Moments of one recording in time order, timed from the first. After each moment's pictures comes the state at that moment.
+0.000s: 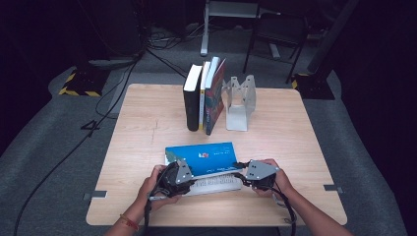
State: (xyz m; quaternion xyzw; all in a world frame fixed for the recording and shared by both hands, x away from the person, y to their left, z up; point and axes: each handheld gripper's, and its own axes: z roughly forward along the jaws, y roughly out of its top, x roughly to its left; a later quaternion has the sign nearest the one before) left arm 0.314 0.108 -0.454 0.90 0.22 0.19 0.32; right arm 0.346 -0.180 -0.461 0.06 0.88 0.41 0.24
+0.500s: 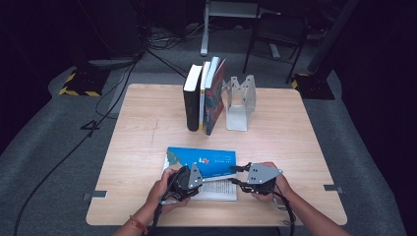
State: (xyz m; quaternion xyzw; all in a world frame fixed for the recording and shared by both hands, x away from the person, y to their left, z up) left arm 0.309 0.090 -0.458 0.90 0.22 0.20 0.32; right arm 0.335 -0.179 -0.454 0.05 0.87 0.45 0.20
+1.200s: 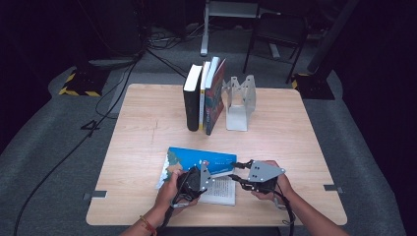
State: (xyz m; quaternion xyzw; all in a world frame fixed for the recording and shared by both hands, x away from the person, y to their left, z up) left arm 0.305 0.068 -0.447 0.88 0.23 0.24 0.34; right arm 0.335 -0.181 -0.437 0.08 0.85 0.46 0.23
